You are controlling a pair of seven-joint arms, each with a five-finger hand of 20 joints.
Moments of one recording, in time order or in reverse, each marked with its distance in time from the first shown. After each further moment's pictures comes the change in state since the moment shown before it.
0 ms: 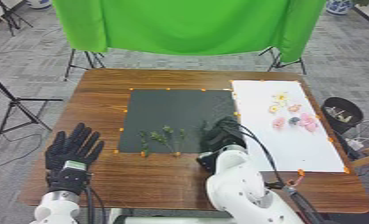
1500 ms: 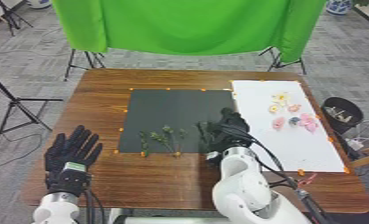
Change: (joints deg) left arm 0.7 -0.3 -0.3 -0.5 0.7 1.6 0.1; right arm -1.6 4.6 0.4 -1.8 -14.9 -2.8 -7.5
